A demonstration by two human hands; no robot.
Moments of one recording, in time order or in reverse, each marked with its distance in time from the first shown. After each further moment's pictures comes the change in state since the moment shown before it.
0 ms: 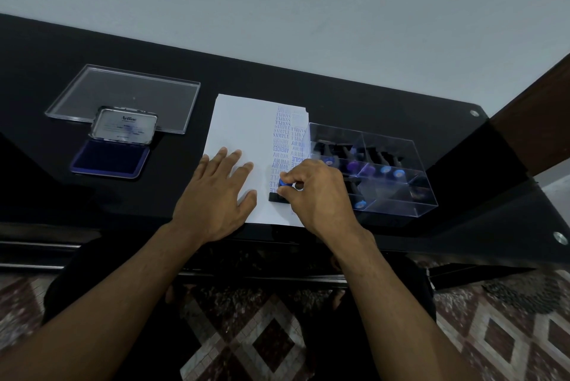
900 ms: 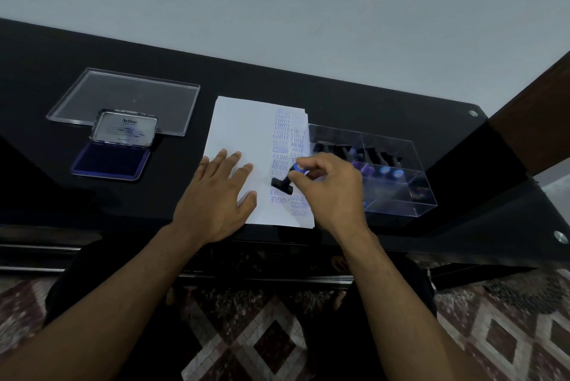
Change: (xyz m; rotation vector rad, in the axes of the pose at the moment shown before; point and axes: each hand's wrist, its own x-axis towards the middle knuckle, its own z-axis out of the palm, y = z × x) left_hand -0.001 0.000 0.002 -0.021 0.024 0.007; right_hand -0.002 0.006 -0.010 0.280 0.208 0.166
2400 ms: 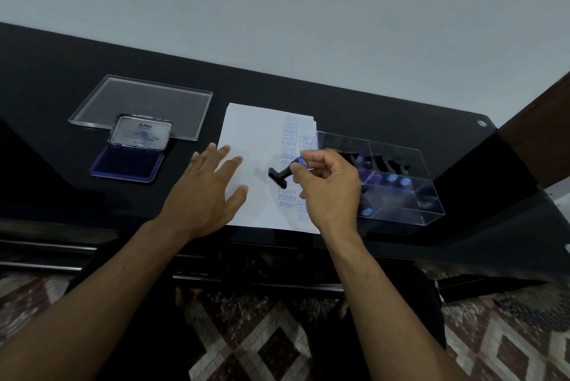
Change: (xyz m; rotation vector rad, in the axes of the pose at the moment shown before) left_hand -0.006 -0.022 -0.032 -0.099 0.019 -0.054; right_hand -0.002 -0.021 0.016 0.362 0.090 0.188
